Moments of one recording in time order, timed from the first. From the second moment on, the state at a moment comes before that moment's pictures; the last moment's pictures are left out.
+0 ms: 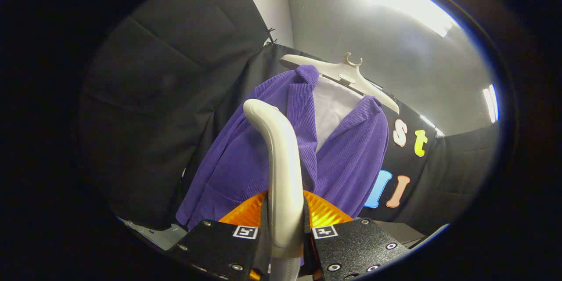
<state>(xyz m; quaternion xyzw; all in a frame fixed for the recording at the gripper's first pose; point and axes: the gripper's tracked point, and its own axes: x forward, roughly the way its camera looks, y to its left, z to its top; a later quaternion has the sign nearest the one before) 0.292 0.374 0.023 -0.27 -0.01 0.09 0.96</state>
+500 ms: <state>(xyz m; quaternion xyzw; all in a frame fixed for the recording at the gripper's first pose) 0.269 0.367 -0.063 -0.31 0.05 0.11 0.94</state>
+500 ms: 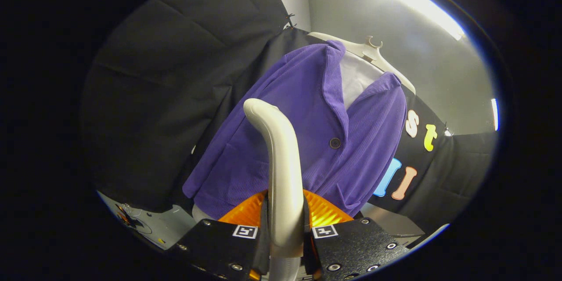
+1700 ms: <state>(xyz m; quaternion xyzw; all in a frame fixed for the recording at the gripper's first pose) 0.213 0.325 -0.215 -0.33 0.18 0.15 0.92</state>
